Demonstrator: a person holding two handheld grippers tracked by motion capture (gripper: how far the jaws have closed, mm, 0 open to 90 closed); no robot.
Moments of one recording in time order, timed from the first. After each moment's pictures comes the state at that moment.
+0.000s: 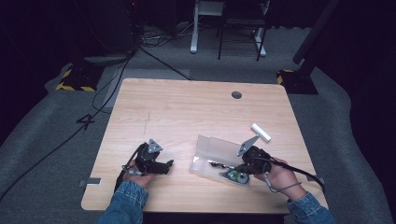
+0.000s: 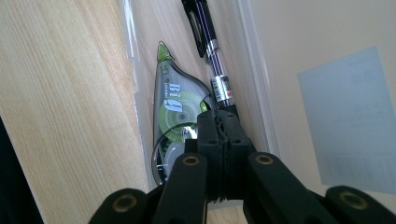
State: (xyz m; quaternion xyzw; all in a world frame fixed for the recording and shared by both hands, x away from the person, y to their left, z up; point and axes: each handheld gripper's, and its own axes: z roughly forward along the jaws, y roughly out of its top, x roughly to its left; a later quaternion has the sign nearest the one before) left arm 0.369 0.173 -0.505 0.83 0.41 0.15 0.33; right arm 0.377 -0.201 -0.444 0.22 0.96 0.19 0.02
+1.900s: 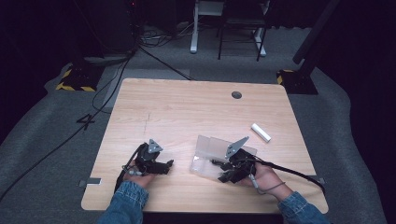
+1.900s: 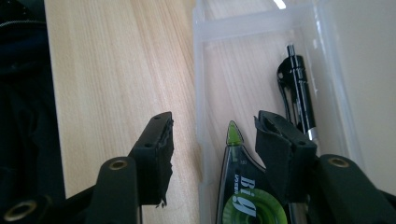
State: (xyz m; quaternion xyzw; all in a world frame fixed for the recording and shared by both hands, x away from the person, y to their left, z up) left arm 0.368 0.173 -0.505 0.83 0.41 0.15 0.33; right arm 0.380 -0.166 -0.467 0.17 0.94 0.28 -0.06
